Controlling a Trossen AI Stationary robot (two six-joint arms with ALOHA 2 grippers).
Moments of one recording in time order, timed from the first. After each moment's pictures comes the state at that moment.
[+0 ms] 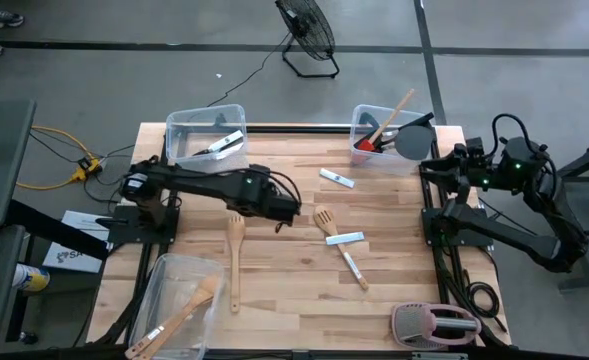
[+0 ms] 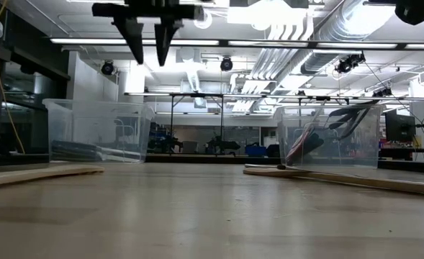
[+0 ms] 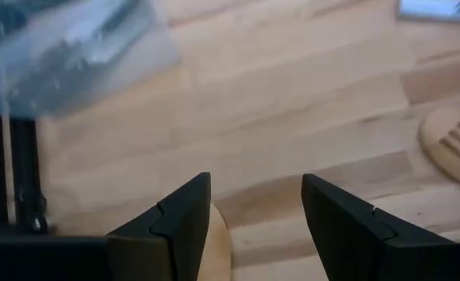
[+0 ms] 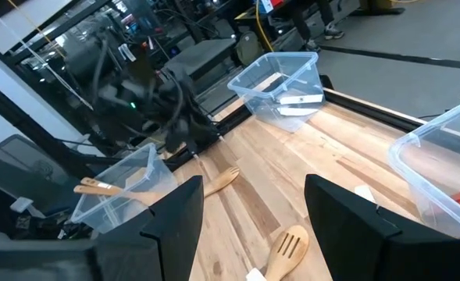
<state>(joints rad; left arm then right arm) -0.12 1.81 1.80 -1.57 -0.53 -1.47 -0.60 0.35 0.95 -0.81 -0.37 0.47</state>
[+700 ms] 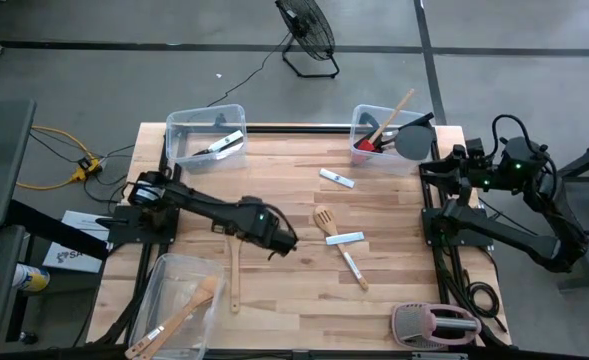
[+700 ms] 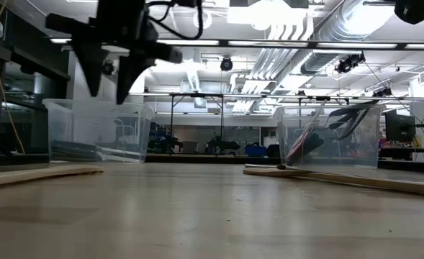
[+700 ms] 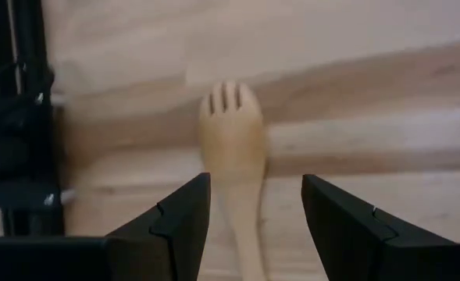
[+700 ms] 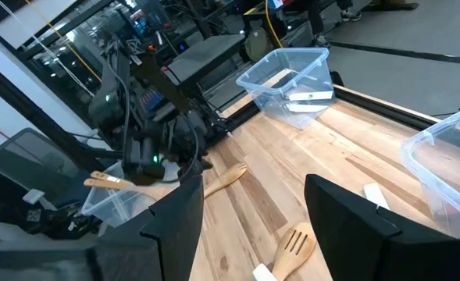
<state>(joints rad) -0.24 1.90 1.62 -1.53 -0.28 -1.73 -0.60 0.35 0.95 -0.81 -0.40 0.46</state>
